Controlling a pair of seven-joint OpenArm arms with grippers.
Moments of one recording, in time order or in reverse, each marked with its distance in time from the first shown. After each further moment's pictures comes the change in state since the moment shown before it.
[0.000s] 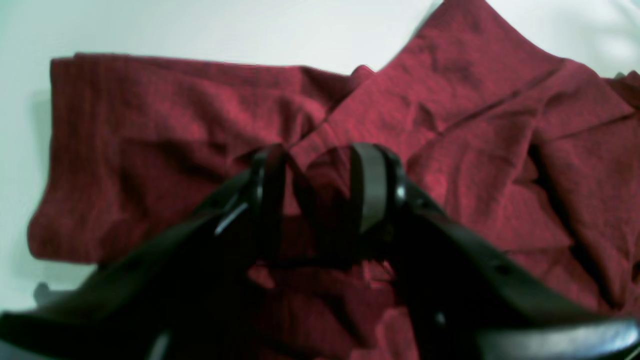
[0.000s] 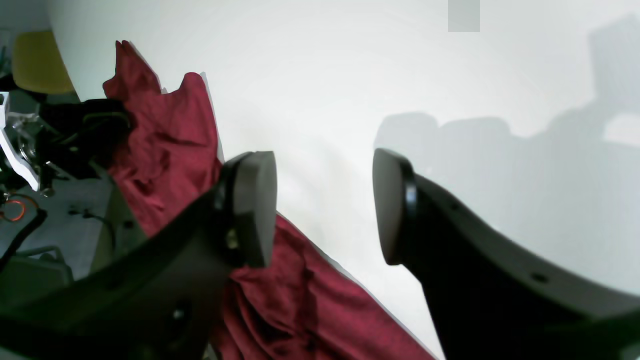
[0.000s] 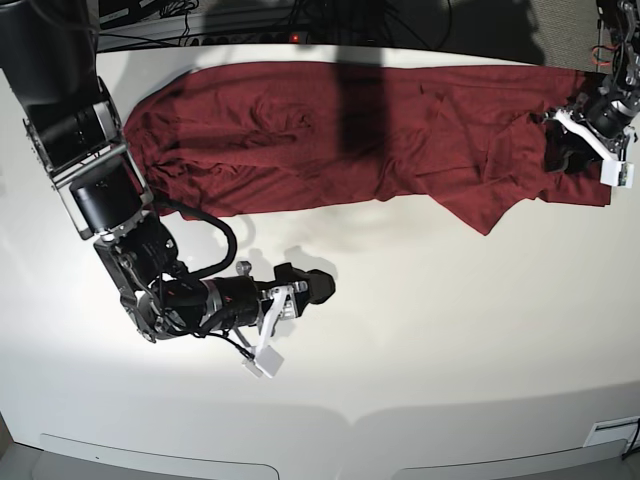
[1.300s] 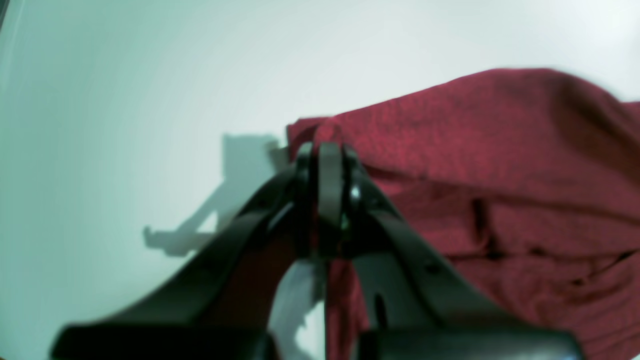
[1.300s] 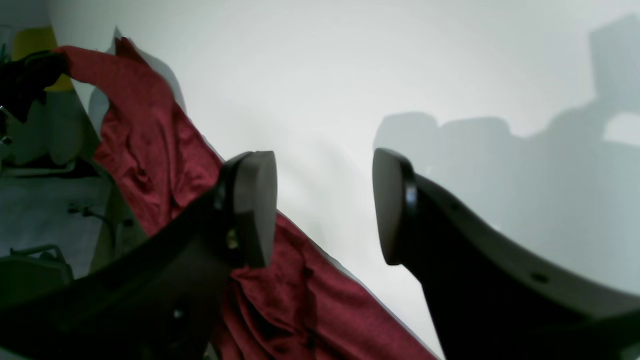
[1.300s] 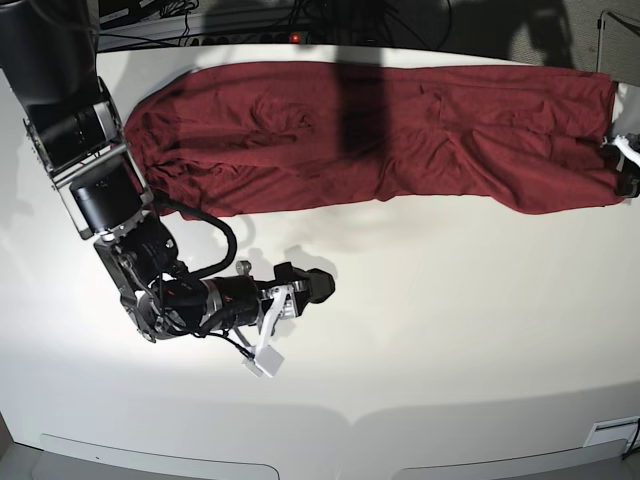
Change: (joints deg) left arm 0.4 -15.2 0.0 4.0 -0.5 7.5 6.6; right arm 0.0 0.2 0.0 0.0 0.0 0.0 -0.2
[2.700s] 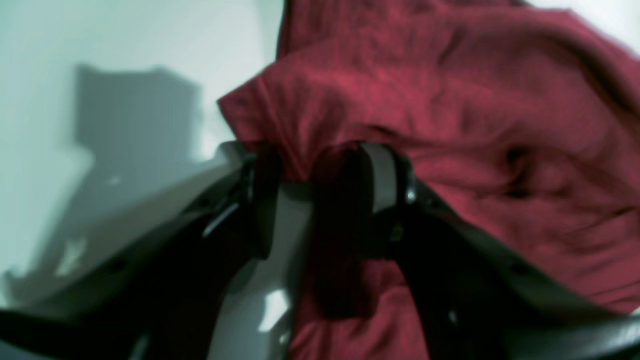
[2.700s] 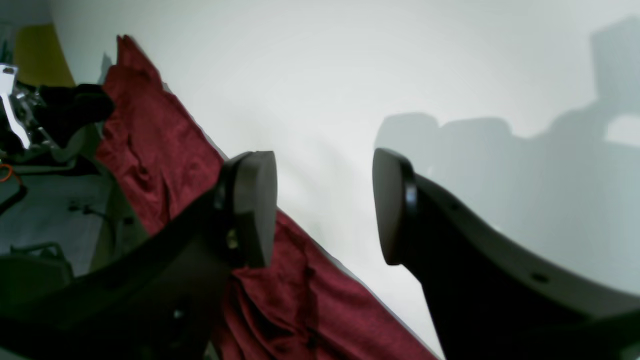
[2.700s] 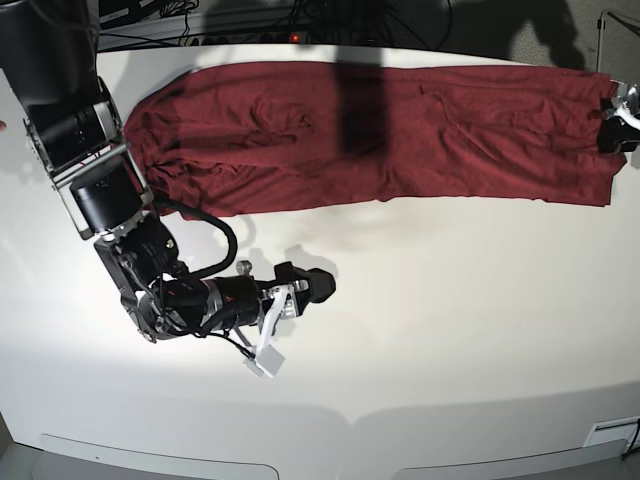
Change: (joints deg) left arm -1.9 -0.4 0.0 -24.2 -18.1 -10.6 -1.3; right arm 0.0 0.0 0.0 0.0 0.1 0.0 0.0
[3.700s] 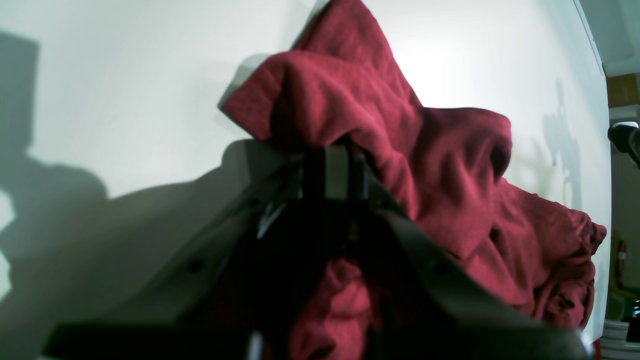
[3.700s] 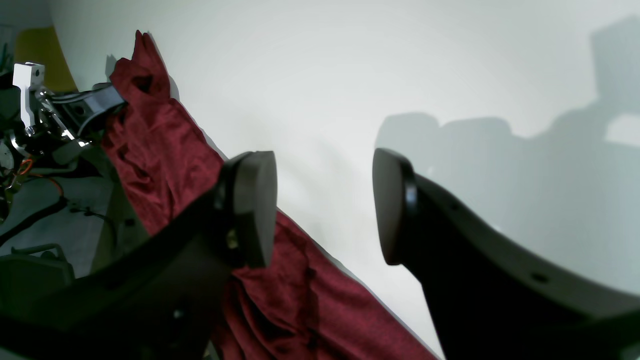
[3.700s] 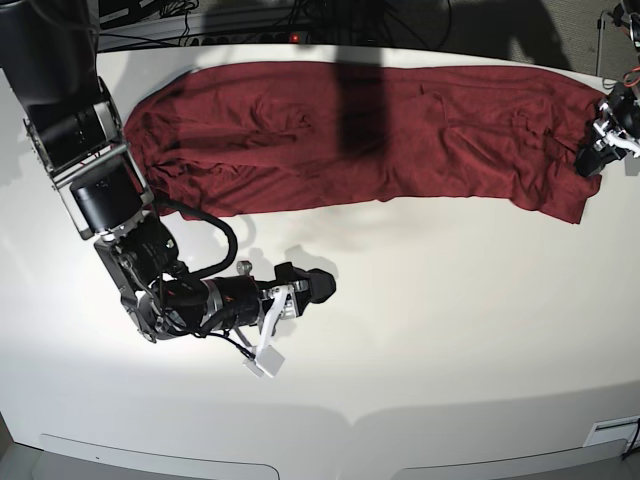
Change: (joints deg) left arm -7.4 6.2 -0.5 -9.8 -13.6 -1.3 7.0; right arm 0.0 0.0 0.0 0.0 0.1 0.1 0.0
